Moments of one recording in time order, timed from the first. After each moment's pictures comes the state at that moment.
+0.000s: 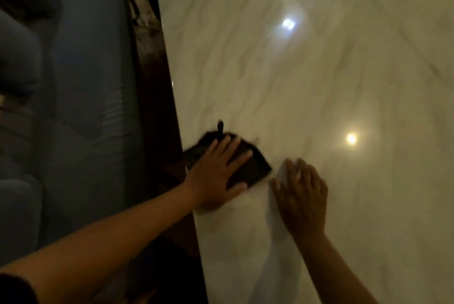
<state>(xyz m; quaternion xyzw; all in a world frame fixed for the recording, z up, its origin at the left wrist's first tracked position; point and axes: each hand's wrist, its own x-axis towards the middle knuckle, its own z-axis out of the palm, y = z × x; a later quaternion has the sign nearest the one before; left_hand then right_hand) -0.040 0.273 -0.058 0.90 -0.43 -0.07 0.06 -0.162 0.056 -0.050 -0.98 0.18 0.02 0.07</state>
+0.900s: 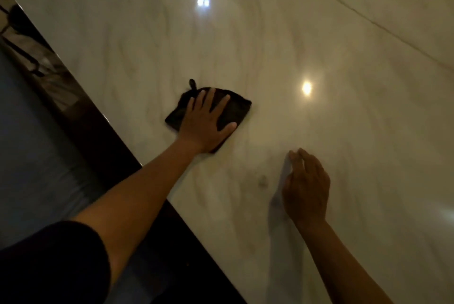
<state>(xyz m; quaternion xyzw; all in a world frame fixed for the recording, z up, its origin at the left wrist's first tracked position) 0.230 0.176 -0.060 0.87 -0.48 -0.09 0.03 -0.046 0.089 -0.045 -0.88 0.45 -0.07 0.12</state>
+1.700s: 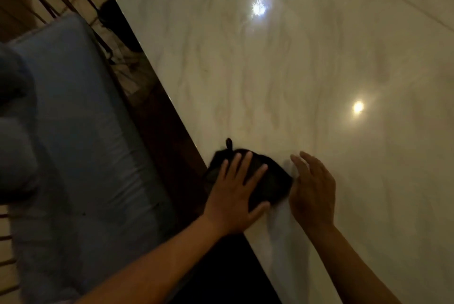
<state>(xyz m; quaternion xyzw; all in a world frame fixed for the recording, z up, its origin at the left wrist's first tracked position) 0.145 0.327 -0.064 0.88 -0.47 -0.07 0.07 0.047 0.148 -0.053 -0.93 0.30 -0.12 0.18</state>
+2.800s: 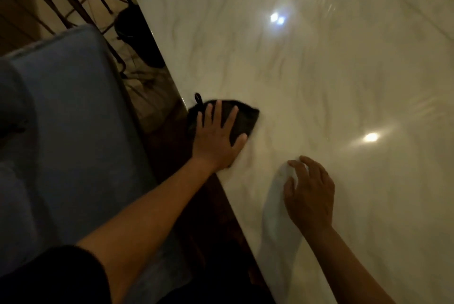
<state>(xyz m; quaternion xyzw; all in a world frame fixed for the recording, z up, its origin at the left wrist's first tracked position) 0.626 0.322 -0.065 0.95 -0.31 -0.09 0.05 0.420 0.167 -0.050 -0.94 0.29 -0.04 0.16</state>
